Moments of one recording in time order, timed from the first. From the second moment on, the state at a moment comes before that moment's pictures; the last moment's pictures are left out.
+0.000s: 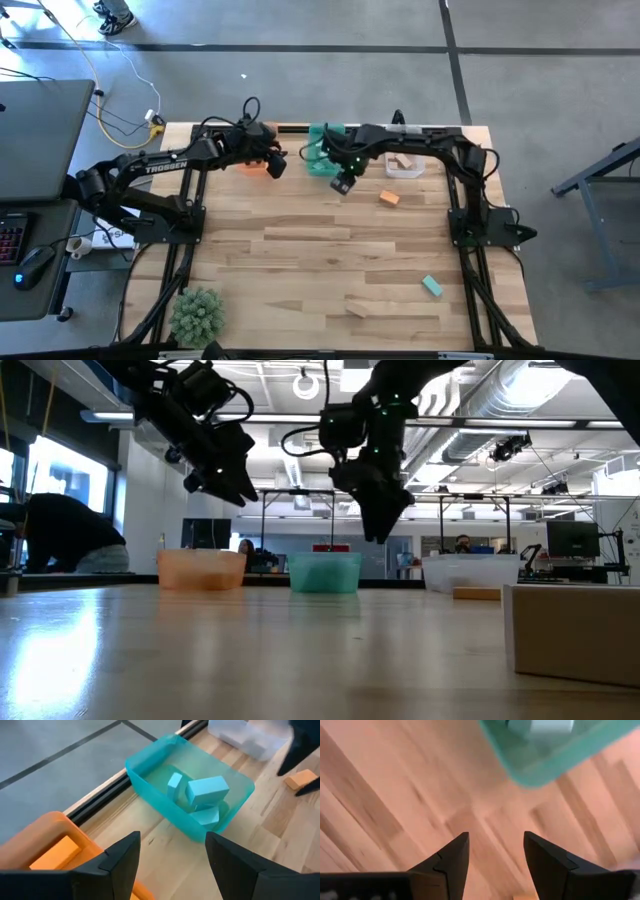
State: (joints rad) left arm 0.66 1.26 0.77 -0.17 -0.10 -0.14; right arm -0.34 1.99 1.65 -1.06 -0.01 0.24
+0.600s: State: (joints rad) left arm 0.61 1.26 0.77 -0.19 -0.10 -0.09; right arm -0.13 1.99 1.65 -1.46 0.29 0.32
